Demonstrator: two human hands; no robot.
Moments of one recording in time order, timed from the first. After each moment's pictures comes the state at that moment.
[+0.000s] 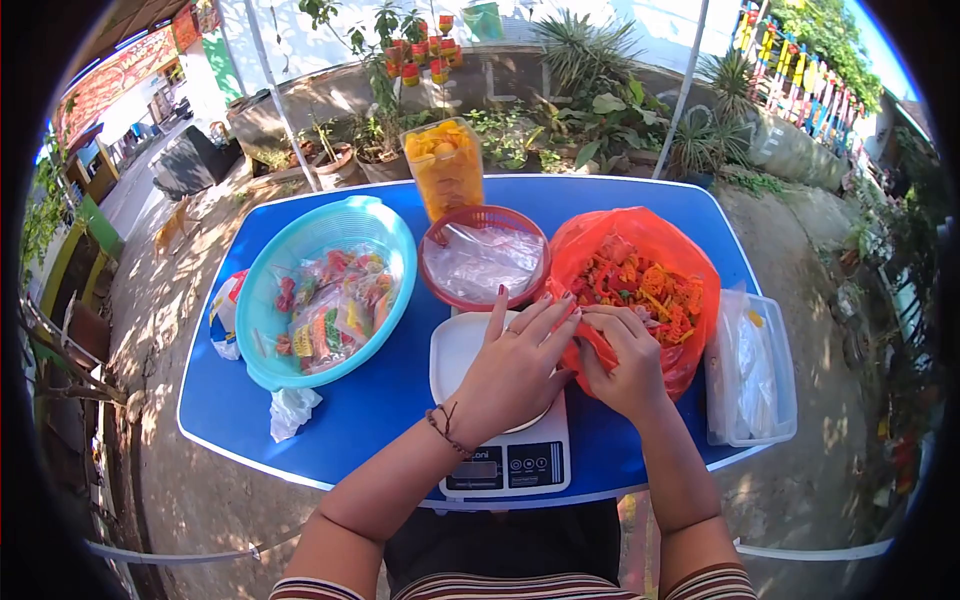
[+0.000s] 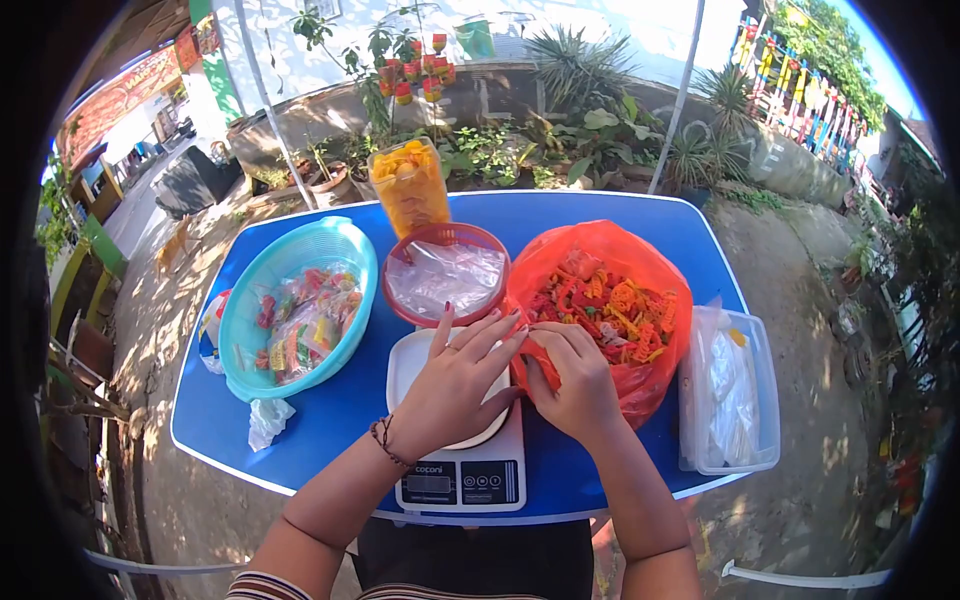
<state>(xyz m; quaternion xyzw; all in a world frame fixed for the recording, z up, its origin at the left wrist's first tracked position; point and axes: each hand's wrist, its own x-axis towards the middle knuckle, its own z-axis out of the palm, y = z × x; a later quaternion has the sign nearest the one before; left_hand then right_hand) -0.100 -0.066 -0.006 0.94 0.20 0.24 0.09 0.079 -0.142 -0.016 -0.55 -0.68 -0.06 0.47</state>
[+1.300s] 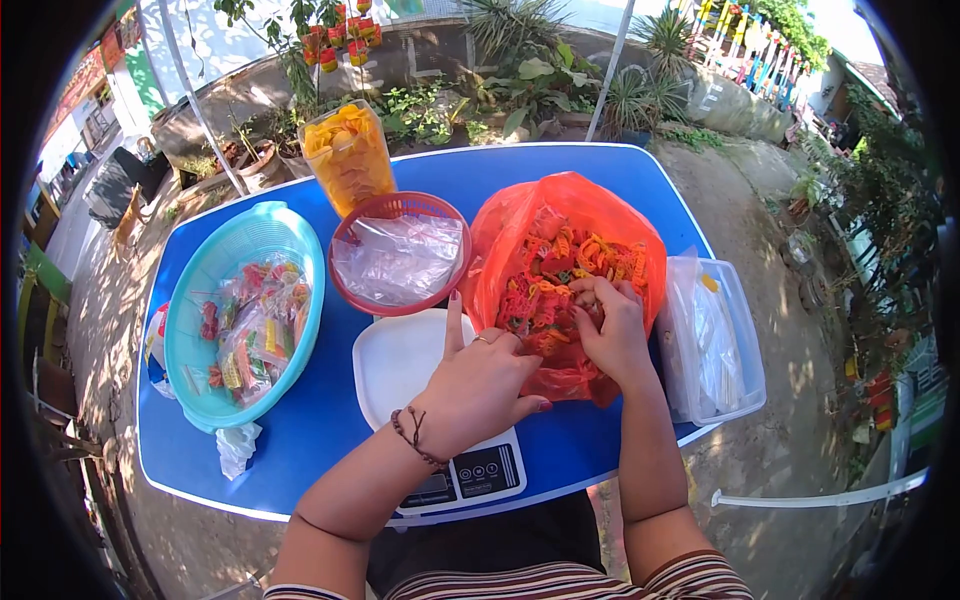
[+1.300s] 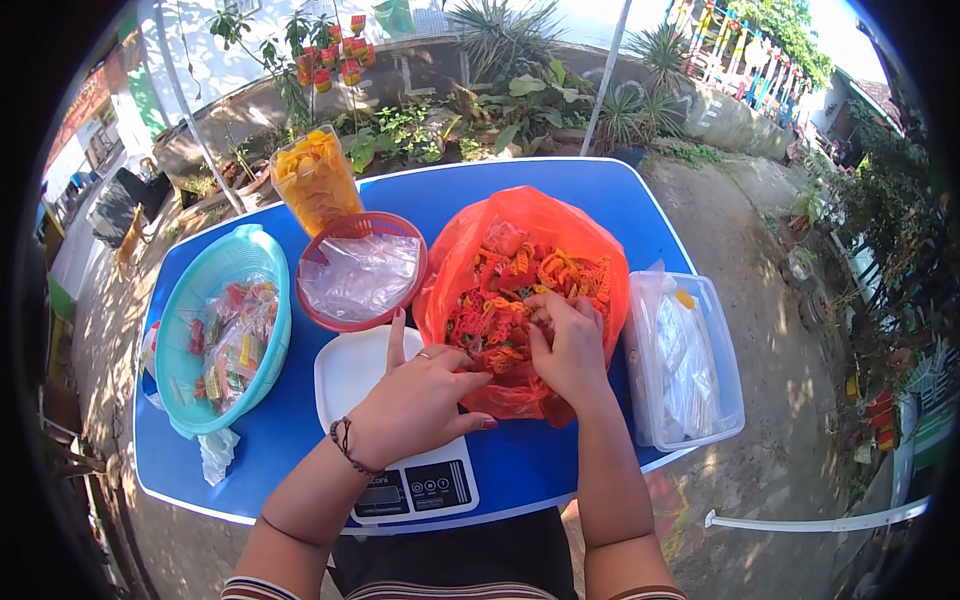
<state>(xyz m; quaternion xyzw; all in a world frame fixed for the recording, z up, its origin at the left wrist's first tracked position) -0.069 -0.073 0.014 0.97 0.17 0.01 0.15 0.146 -0.151 -0.043 -0.75 -0.54 0.00 0.38</state>
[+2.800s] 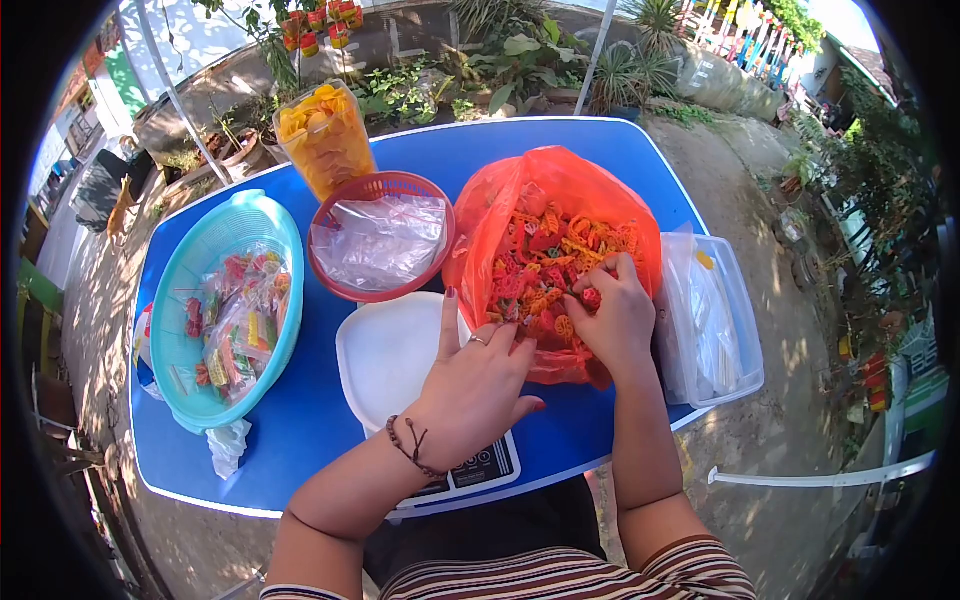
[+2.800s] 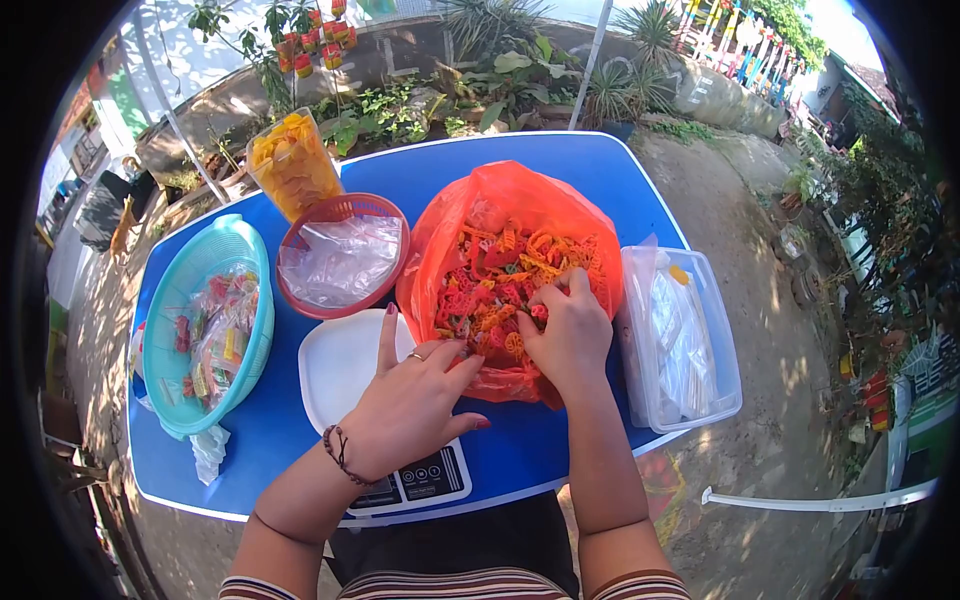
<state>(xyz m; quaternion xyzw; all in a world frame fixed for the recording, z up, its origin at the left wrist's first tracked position) -0.069 -0.088 0.002 0.98 0.17 0.01 0.11 0.137 -0.162 -0.036 -0.83 -0.48 -0.07 0.26</state>
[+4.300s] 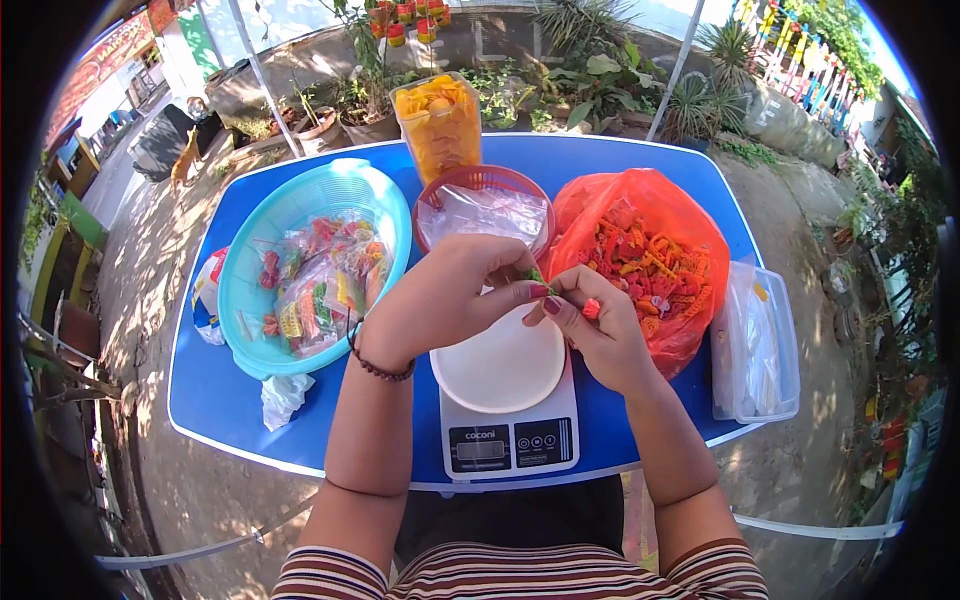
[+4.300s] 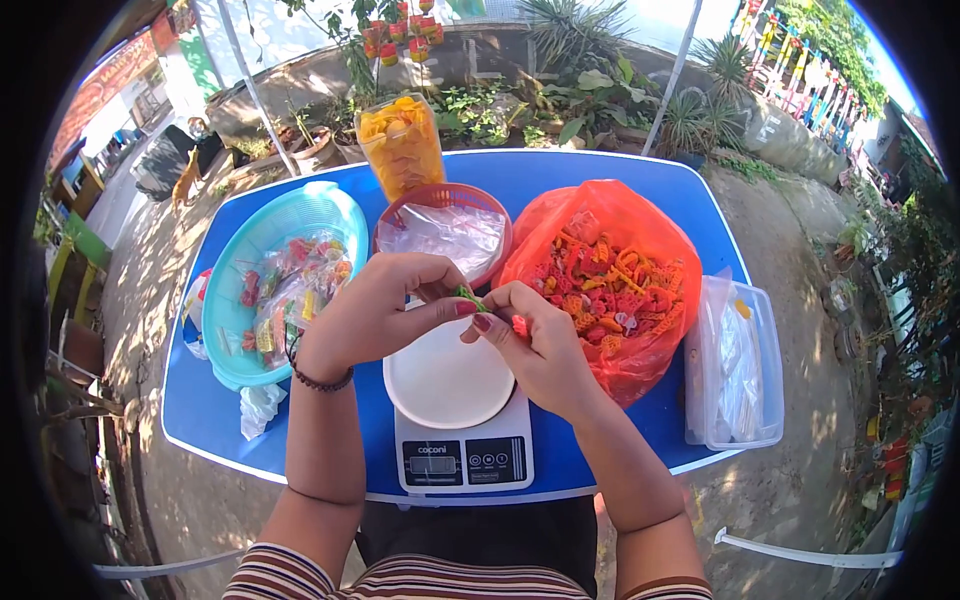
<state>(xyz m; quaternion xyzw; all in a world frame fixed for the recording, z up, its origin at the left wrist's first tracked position) -0.136 0.003 0.053 0.88 0.16 0.22 0.38 0.044 -0.122 0.003 -0.49 -0.56 0.39 0.54</state>
